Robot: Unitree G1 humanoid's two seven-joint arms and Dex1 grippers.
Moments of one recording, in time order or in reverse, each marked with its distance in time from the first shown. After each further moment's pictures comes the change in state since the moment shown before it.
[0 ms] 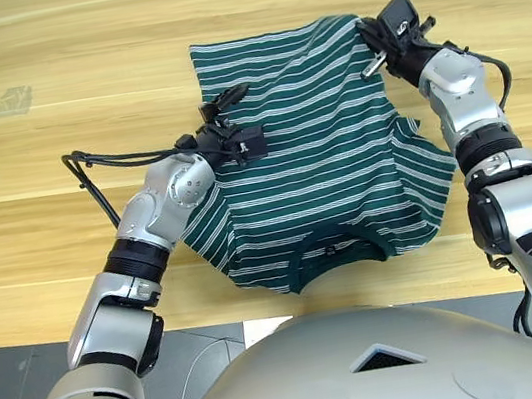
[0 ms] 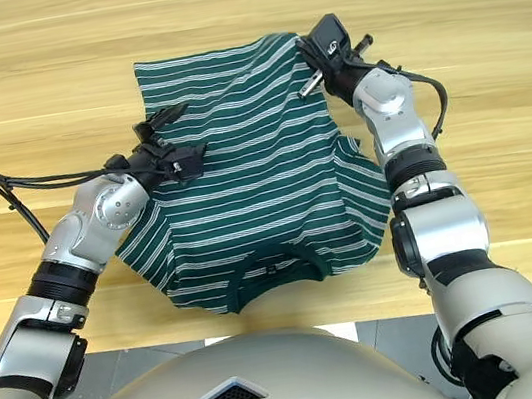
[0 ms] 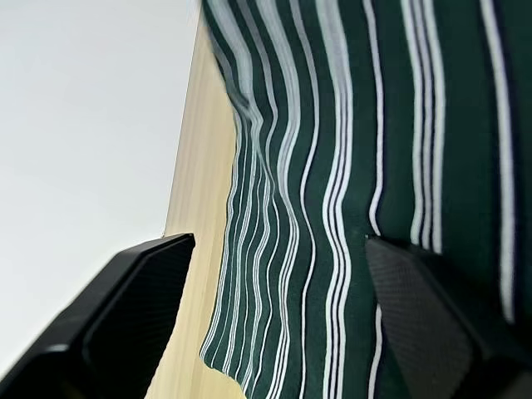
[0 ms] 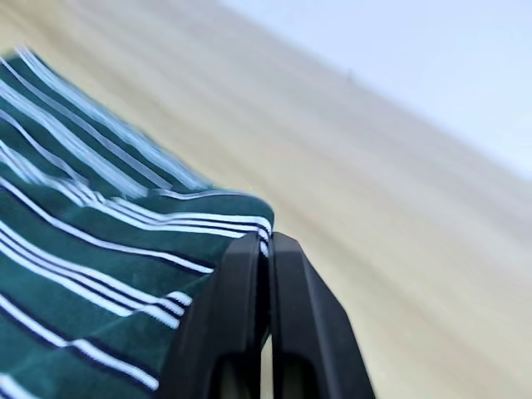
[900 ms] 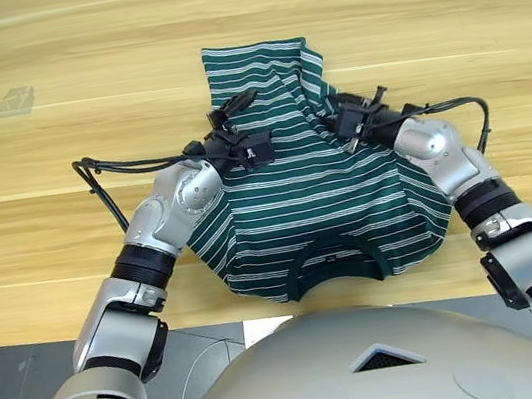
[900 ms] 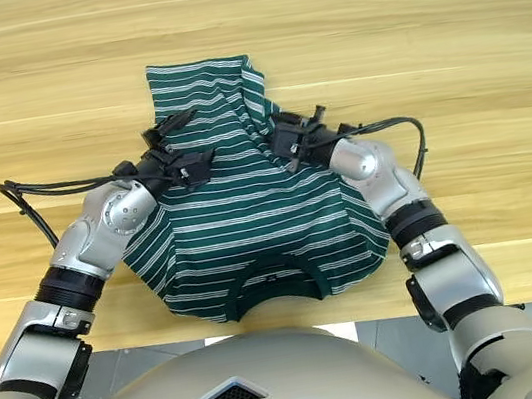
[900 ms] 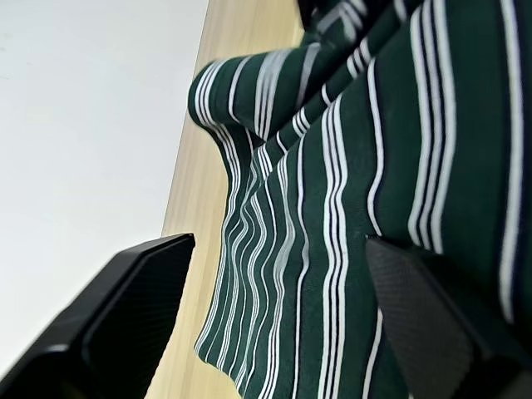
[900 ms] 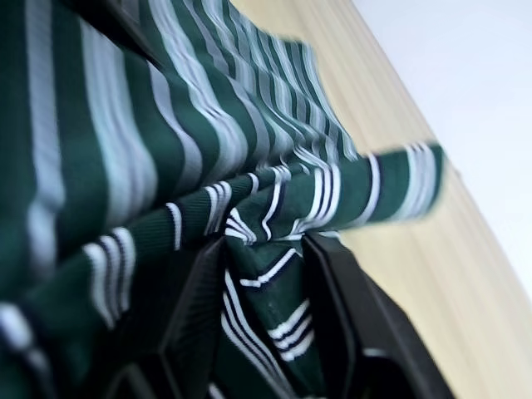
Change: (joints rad) left arm 0.034 -0.014 -0.013 -0.039 -0.006 0.013 0.005; right arm 0.240 -0.102 0.247 -0.321 -0.311 -0.005 -0.102
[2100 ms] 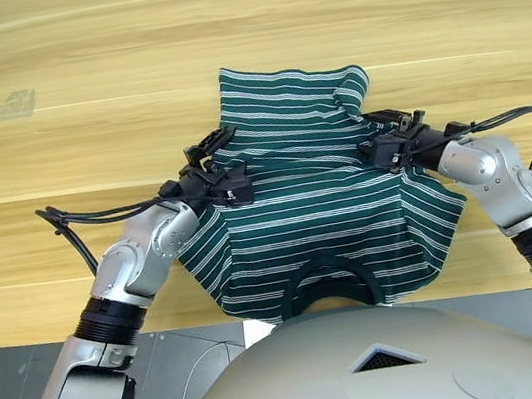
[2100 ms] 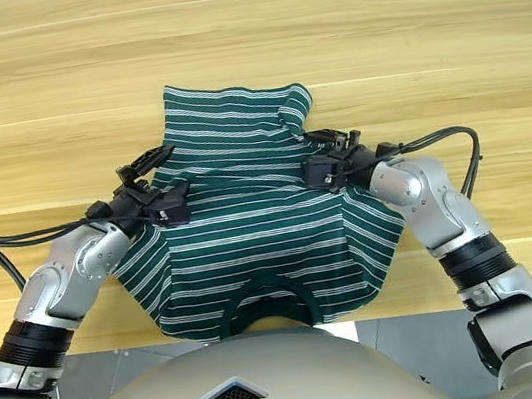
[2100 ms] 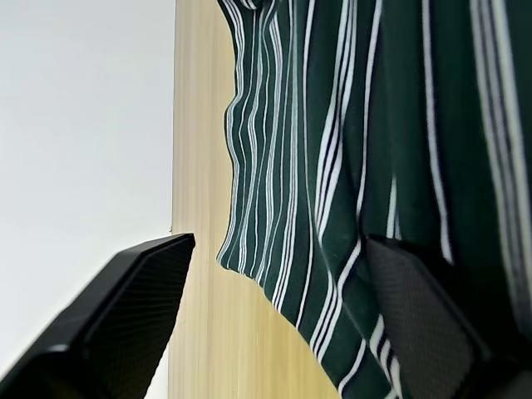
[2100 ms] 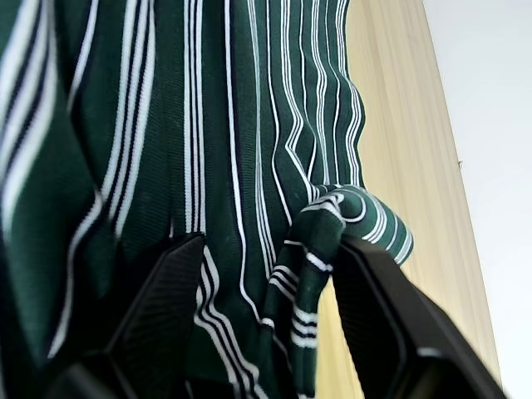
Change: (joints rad) left arm 0.272 0.186 0.069 -0.358 0.100 0.073 -0.042; right arm 0.298 -0.242 0.001 -0.578 -0.037 0.217 0.175
